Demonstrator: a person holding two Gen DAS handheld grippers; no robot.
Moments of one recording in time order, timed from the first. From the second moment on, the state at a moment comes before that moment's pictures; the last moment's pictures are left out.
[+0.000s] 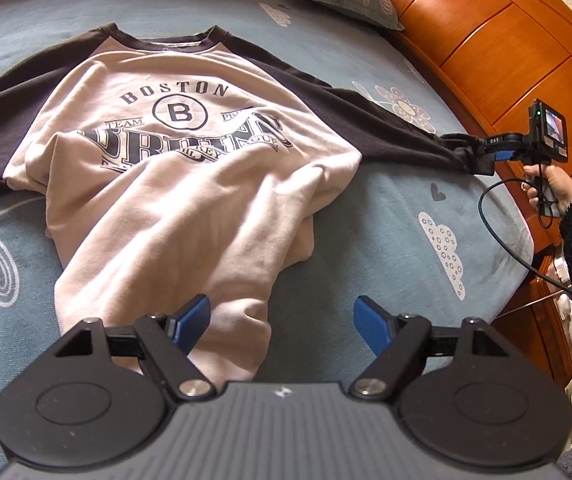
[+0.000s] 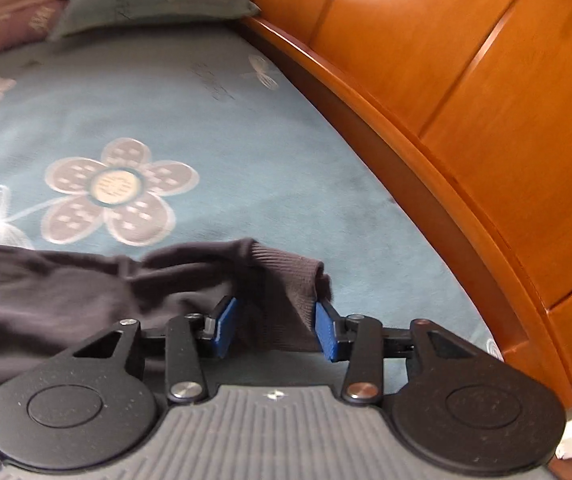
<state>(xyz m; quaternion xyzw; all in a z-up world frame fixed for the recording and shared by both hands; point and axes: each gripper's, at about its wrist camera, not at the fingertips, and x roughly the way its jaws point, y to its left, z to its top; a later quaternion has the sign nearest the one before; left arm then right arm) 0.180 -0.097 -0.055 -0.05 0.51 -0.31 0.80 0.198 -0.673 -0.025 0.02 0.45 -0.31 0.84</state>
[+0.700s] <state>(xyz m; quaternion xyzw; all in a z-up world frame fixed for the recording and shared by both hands) 0.130 -0.030 -0.054 -0.04 0.49 -0.28 0.82 0.140 -0.376 -0.030 0.14 0.46 0.17 0.86</state>
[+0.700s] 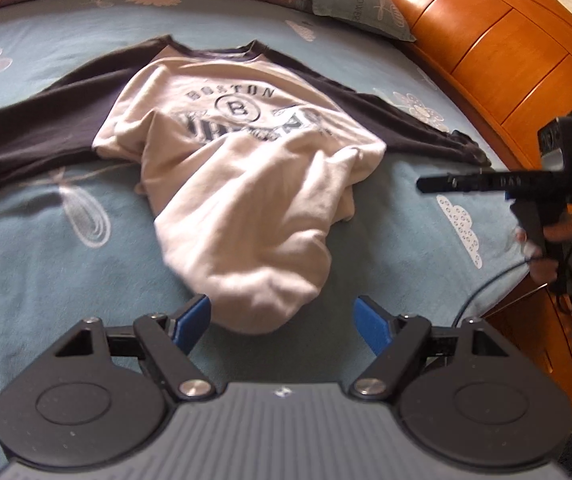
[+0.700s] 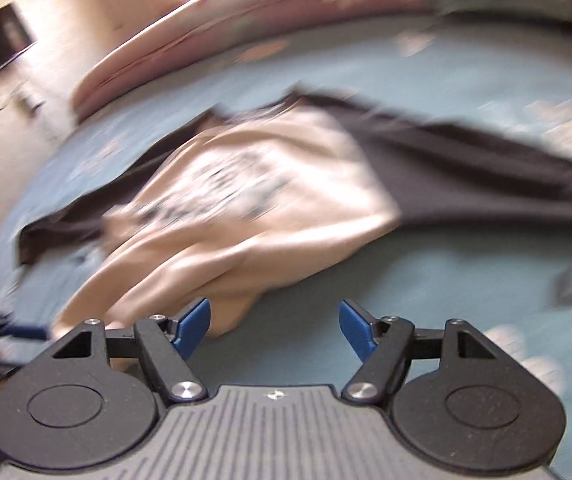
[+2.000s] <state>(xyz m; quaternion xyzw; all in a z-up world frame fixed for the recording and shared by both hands) 0.216 0.237 -0.075 -0.15 0.39 -0.05 0.91 0.096 -0.251 -0.078 0.17 0.46 0.20 0.85</state>
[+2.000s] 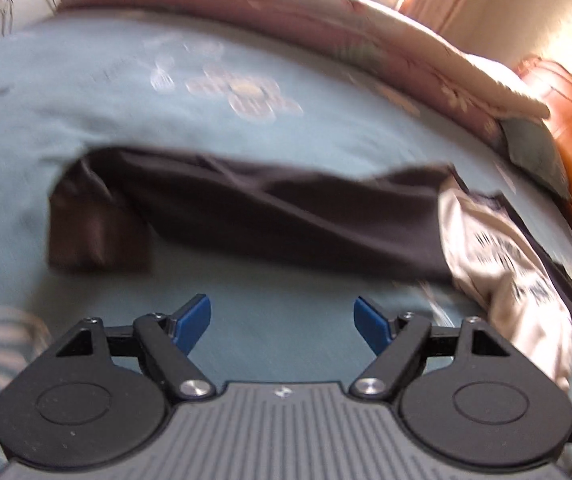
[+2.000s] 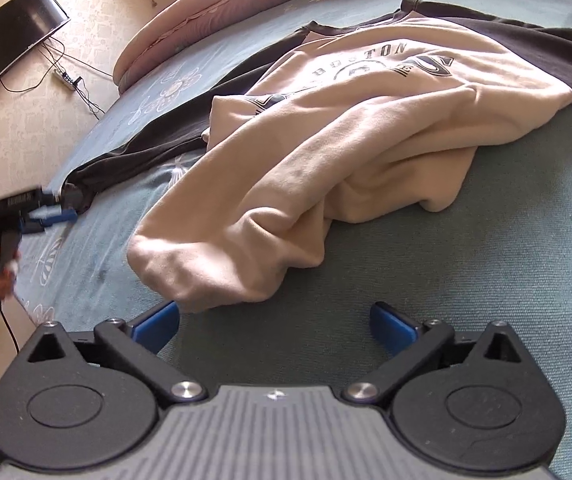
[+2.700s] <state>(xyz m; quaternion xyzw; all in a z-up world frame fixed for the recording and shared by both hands) 0.206 0.358 -0.096 -0.32 0.35 0.05 0.88 0.097 -0.245 -0.077 0.15 0.47 0.19 0.85</state>
